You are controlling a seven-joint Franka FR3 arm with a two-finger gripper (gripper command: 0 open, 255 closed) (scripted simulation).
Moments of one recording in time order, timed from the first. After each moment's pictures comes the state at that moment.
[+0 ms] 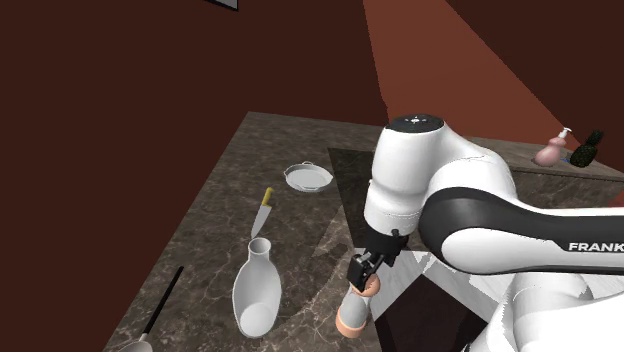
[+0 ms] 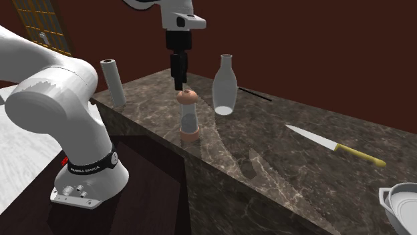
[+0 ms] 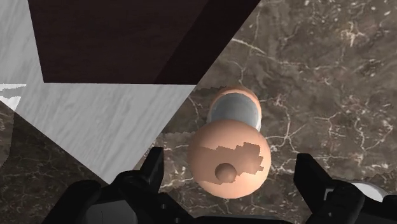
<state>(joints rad) 0.20 -0.79 0.38 -2.70 0.15 1.87 0.46</state>
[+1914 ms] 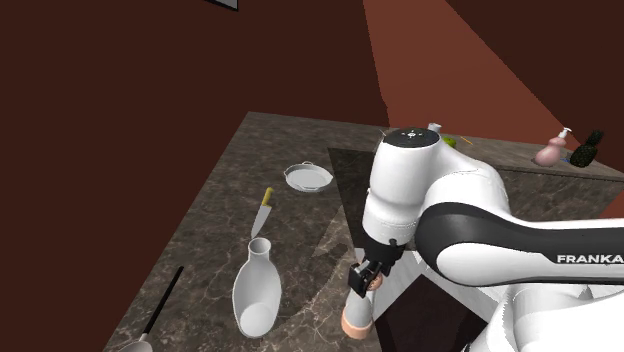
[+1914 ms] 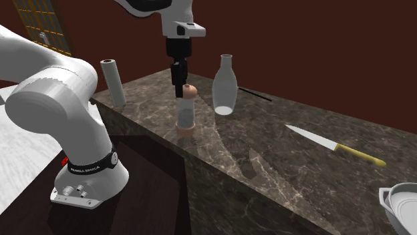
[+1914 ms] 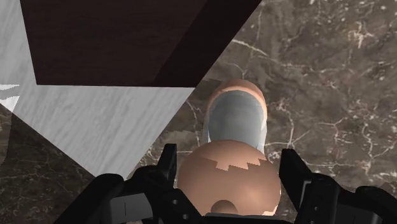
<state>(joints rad) 0.20 -0.78 0.39 -2.75 0.16 1.92 0.46</state>
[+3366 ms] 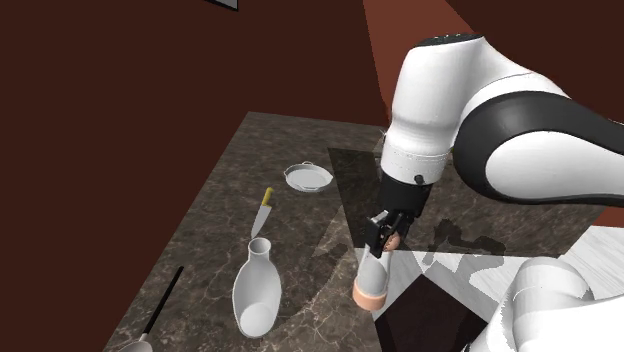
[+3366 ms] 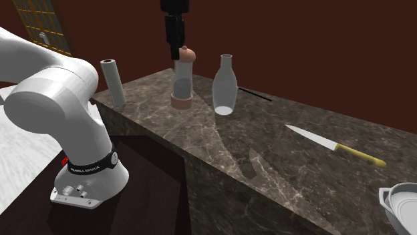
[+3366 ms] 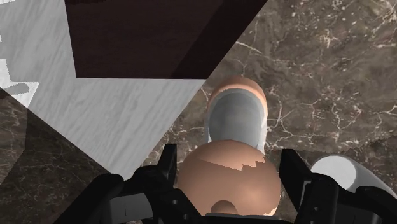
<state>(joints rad) 0.18 -0.82 0.32 -2.48 0.10 1.62 0.43</state>
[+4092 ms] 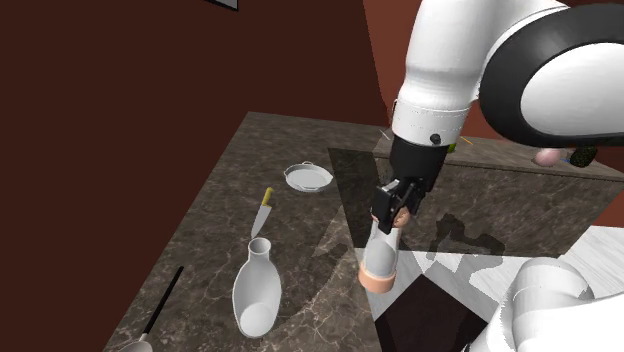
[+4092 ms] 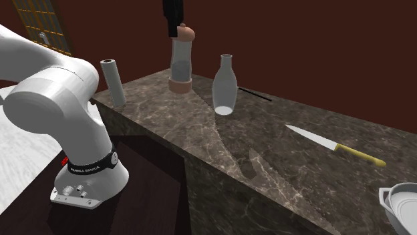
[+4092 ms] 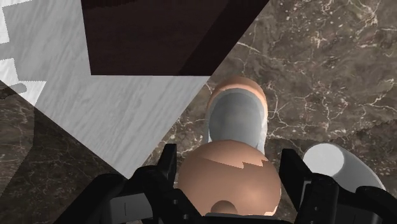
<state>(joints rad) 0.16 -0.79 0.30 -2.31 0.08 1.48 0.42</state>
